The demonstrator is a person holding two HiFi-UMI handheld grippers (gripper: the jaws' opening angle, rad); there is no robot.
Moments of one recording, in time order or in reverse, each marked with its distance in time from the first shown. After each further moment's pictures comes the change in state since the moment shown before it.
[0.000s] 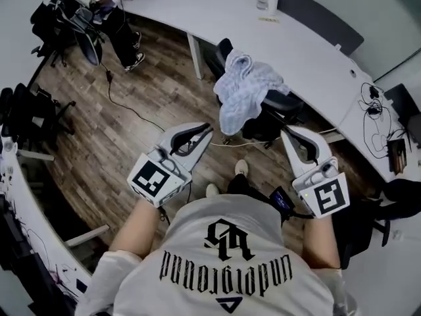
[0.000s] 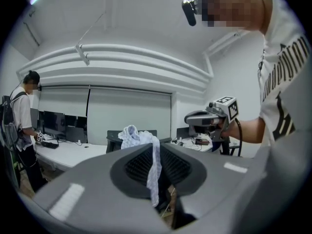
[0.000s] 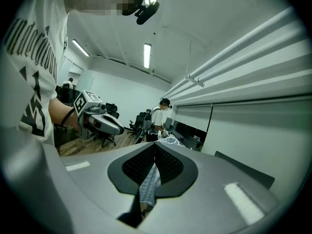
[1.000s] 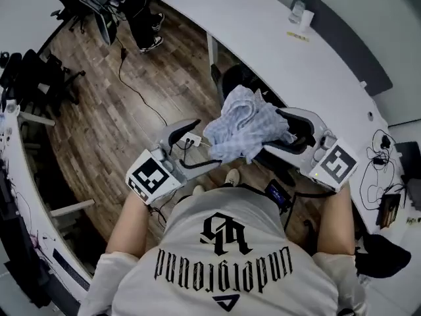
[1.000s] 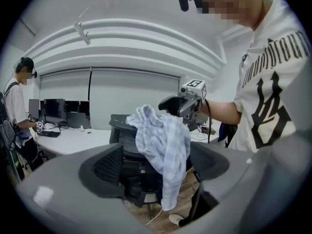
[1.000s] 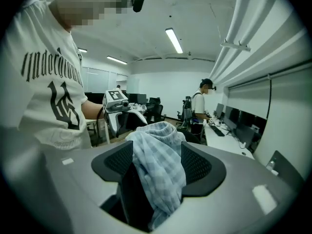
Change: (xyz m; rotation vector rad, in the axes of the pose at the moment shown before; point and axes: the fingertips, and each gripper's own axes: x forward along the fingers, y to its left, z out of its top) left arm 0.089 0.061 -0.041 -0.060 0.195 0.010; right arm 0.130 -0.083 -0.045 0.005 0.115 0.689
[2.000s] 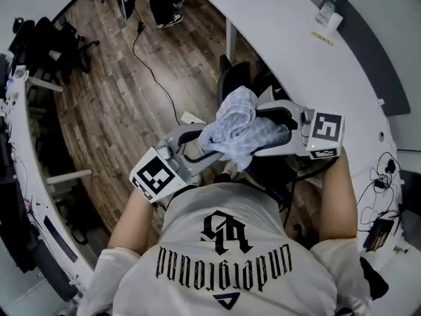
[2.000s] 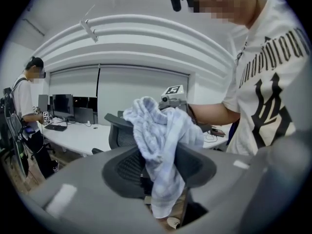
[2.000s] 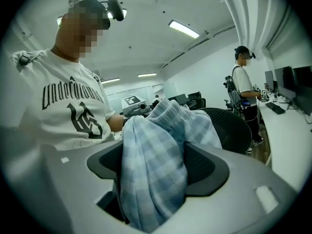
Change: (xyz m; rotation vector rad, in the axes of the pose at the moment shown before) left arm 0.035 -0.003 -0.001 -0.095 0.033 0.104; right arm 0.051 0.002 -0.031 0.123 -0.051 0.651
